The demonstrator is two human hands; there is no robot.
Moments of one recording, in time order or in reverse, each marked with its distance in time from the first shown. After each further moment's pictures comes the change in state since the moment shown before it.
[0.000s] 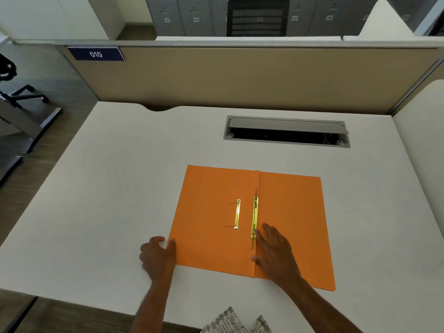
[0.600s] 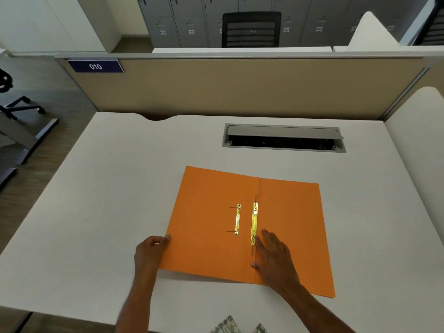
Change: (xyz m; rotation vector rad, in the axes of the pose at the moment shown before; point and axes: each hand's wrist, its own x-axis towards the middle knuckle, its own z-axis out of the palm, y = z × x) left_hand 0.032 0.015 -0.047 -0.268 -0.250 0.047; right_hand 0.004 -0.009 0.008 -0.007 -0.006 0.042
